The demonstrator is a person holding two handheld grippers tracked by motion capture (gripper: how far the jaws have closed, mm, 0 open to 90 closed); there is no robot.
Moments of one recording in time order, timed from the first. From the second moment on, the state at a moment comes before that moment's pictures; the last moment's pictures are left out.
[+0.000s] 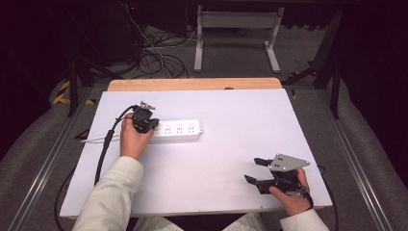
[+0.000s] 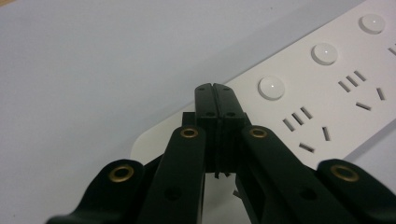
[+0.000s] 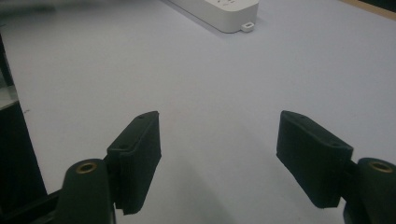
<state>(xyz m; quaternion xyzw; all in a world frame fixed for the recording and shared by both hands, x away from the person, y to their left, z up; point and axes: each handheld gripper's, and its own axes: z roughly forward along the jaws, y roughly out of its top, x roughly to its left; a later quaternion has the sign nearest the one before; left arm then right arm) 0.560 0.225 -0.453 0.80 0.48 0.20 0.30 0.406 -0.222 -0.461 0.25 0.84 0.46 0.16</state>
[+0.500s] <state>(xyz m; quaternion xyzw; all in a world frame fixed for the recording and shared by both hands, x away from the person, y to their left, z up) 0.559 0.225 -0.454 0.80 0.48 0.20 0.30 0.406 -0.221 -0.461 0.24 0.84 0.46 0.16</state>
